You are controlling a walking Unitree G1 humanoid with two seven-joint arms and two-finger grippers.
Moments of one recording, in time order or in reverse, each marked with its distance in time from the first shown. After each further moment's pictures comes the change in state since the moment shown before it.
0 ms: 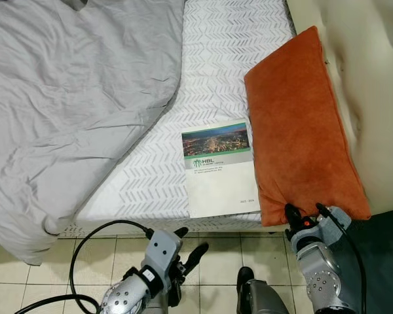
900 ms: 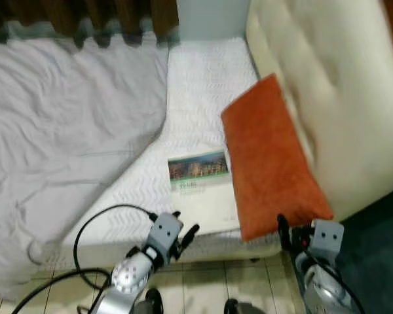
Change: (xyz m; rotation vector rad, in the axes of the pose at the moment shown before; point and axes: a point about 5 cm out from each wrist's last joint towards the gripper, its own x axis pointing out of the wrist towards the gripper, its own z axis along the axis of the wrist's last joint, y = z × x) left arm 0.037 0.036 -0.013 0.118 0.034 0.115; right arm -0.034 -0.012 -0.013 -0.510 -0.118 0.016
